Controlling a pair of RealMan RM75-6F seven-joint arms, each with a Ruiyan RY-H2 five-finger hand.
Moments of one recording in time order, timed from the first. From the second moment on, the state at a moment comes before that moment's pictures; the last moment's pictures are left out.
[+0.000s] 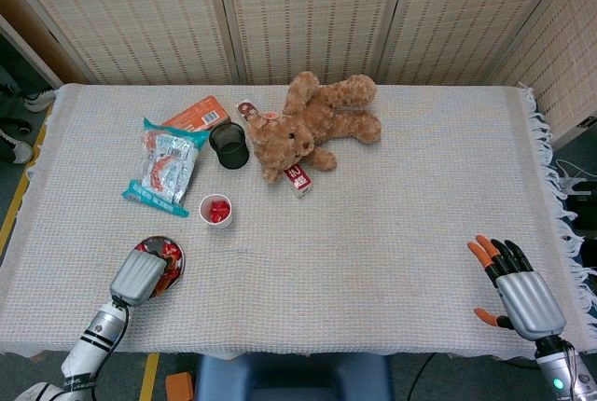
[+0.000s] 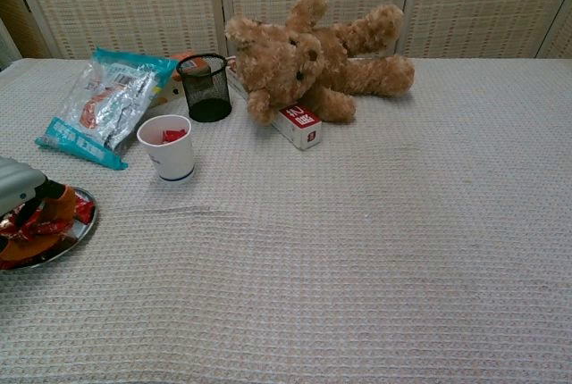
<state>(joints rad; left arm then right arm) -0.40 -1.52 0.03 -1.26 1.53 1.20 0.25 0.11 -1.05 -0.06 -1.71 -1.61 1.36 -0.07</state>
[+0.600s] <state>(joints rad) -0.45 -1.43 -0.08 -1.40 1.51 1.23 0.20 0.11 -1.05 -0.06 -1.70 -1.60 1.35 -0.08</state>
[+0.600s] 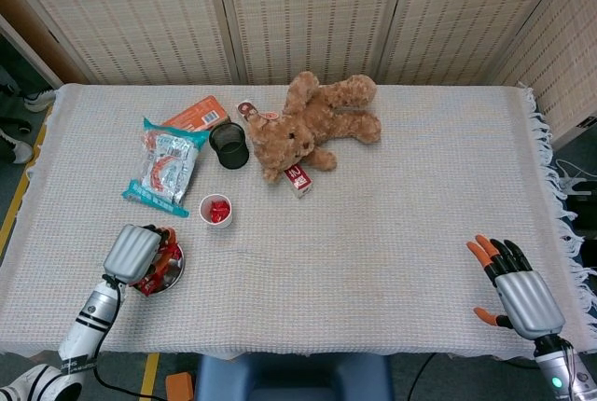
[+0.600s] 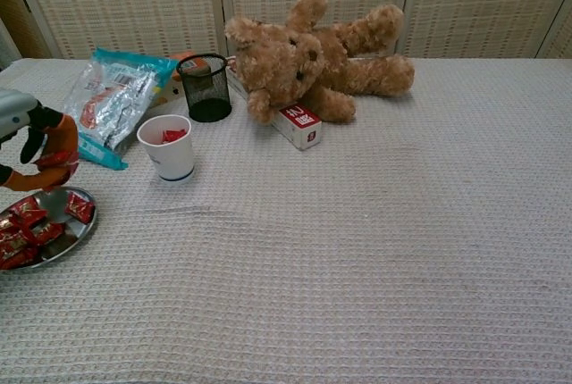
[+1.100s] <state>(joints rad) -0.66 -1.56 -0.22 -1.34 1.44 1.10 0.27 0.11 -1.05 -0.05 -1.70 -1.58 1.35 -0.07</state>
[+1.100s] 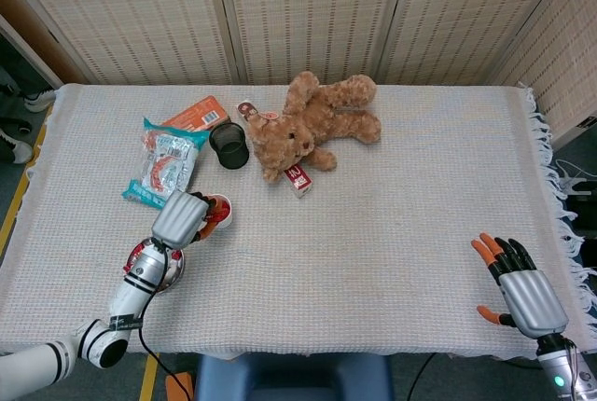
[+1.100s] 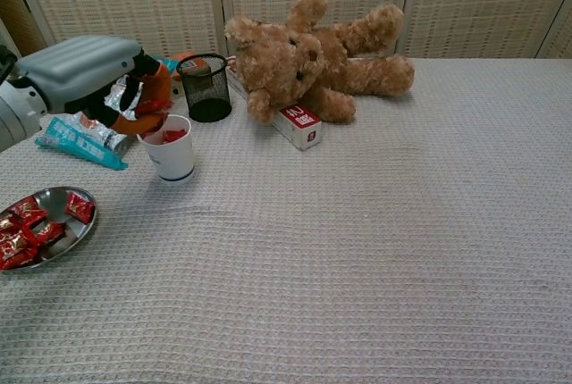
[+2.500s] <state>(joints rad) -0.69 -1.54 -0.16 -1.36 1.43 1.13 0.20 0.11 -1.05 -0.04 -1.70 -1.57 1.36 -0.09</state>
